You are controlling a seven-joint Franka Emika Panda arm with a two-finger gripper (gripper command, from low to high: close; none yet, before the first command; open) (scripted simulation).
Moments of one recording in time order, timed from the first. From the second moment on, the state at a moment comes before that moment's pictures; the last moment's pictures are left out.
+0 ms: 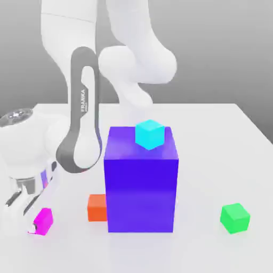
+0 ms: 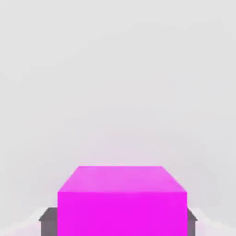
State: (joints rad) arm -0.34 0.40 -0.20 -2.55 0.35 2.93 1.68
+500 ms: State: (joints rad) arm -0.20 0.17 -0.22 -2.57 0.19 2.77 1.65
